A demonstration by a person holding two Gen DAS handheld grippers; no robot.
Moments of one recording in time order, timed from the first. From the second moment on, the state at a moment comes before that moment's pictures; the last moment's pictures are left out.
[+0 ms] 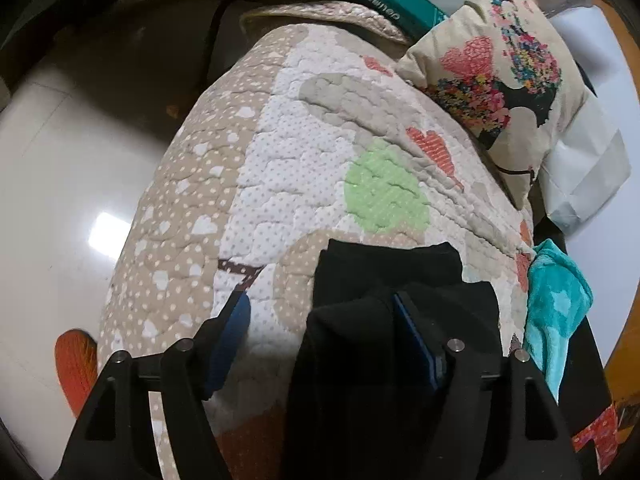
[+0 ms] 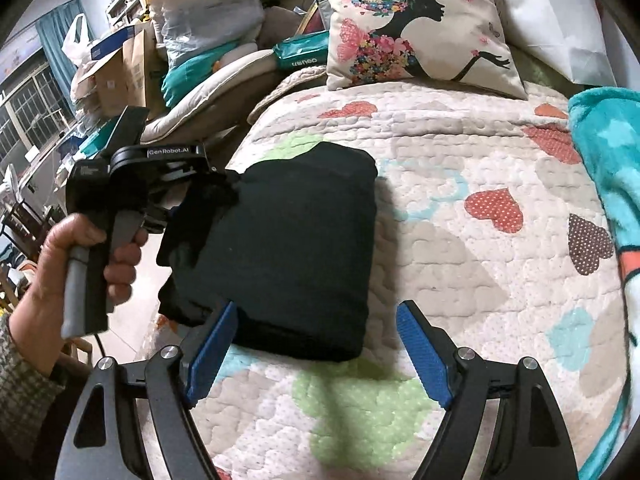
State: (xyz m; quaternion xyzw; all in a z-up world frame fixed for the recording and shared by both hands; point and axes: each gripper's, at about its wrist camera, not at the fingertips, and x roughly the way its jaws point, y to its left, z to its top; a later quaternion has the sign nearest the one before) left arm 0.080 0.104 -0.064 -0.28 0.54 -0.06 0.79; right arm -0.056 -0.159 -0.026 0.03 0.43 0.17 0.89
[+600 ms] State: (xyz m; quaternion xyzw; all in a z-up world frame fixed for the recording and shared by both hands) left arm 0.026 0.153 -0.036 -0.40 0.48 -0.04 0.78; right arm -0.046 -0.203 -0.028 0.08 0.42 0.11 0.90
